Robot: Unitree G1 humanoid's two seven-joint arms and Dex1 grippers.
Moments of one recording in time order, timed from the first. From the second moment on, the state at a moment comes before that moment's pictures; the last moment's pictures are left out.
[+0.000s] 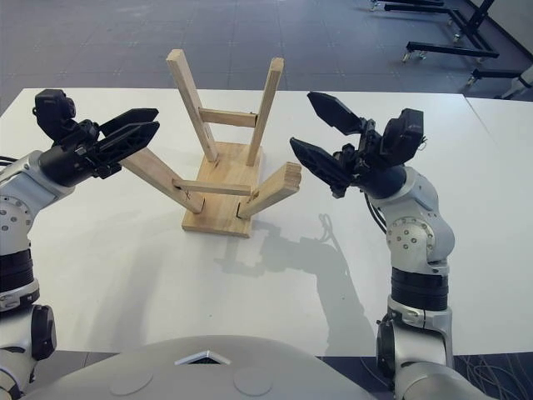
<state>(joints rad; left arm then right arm) -0.31 0.60 0.24 -0.16 -1.05 0.76 -0.89 -0.21 -0.42 -0.18 -0.22 0.90 0.28 1.08</state>
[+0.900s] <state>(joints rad) -0.36 0.58 0.42 -0.37 -1.32 0.78 -0.71 -0.22 -0.43 -0.20 -0.26 0.93 0.31 1.07</state>
